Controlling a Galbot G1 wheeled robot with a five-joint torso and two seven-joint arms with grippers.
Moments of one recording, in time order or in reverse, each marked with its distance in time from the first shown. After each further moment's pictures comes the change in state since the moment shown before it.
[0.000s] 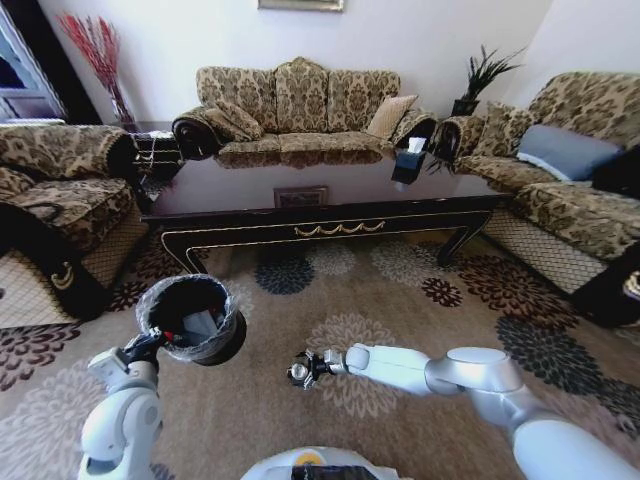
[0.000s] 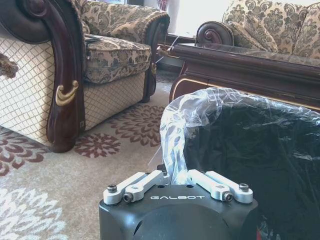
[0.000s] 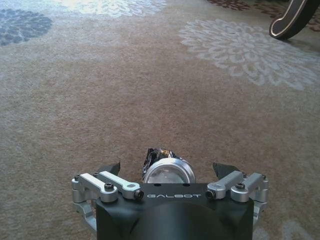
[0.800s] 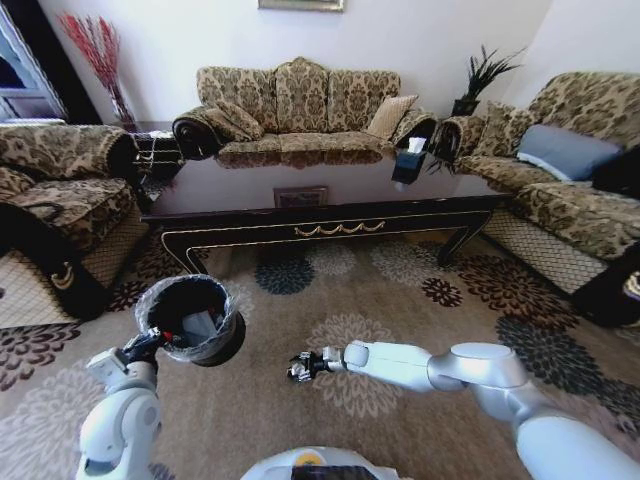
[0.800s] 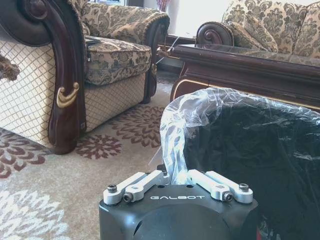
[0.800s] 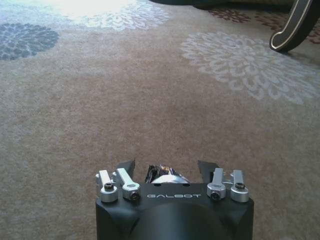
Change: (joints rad) left arm 0.003 0.008 -0.004 -0.003 0.000 0.002 -0.001; right arm 0.031 -0.031 -0.008 0.073 0.014 -0.009 -0.002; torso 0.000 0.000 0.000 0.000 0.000
